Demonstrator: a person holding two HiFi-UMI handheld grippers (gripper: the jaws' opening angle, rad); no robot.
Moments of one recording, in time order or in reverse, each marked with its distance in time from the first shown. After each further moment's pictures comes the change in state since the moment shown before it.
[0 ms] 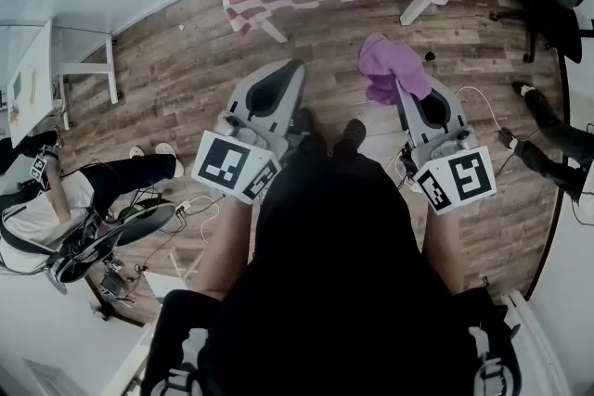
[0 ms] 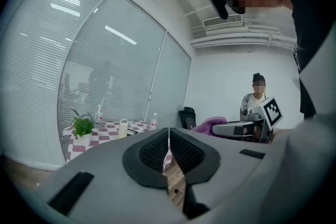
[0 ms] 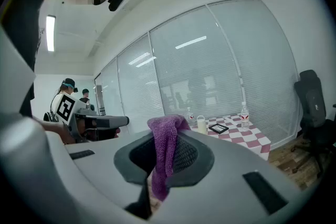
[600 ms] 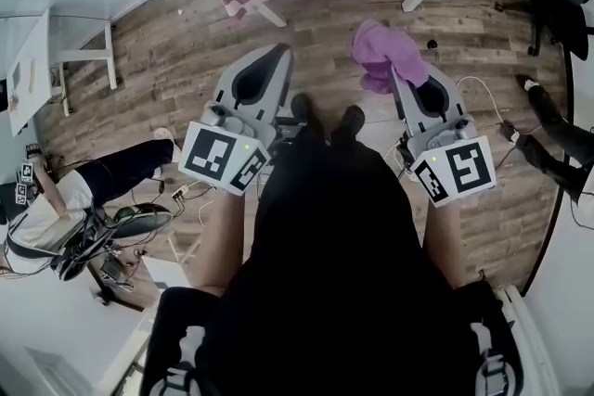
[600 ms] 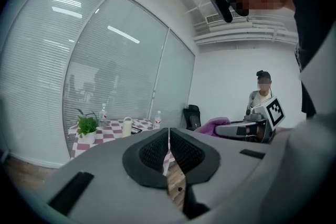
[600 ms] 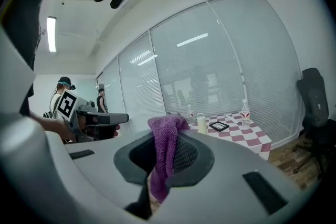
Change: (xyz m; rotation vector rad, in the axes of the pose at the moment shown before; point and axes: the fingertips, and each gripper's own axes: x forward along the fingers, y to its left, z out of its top) left arm 0.009 0.003 -0.003 0.016 0.013 0.054; right arm 0.001 -0.015 -0.007 -0.008 0.004 0.028
